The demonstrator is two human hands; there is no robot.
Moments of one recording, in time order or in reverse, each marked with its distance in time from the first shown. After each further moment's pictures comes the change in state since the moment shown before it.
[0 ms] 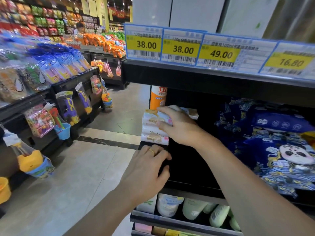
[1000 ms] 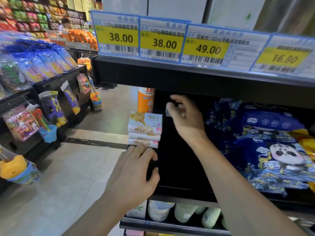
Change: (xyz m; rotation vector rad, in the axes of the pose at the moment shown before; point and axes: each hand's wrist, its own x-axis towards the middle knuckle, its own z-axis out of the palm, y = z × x) left_hand 0.003 0.000 0.001 0.003 0.109 -0.040; right_hand 0.008 0.047 -0.004 0.335 0.542 0.123
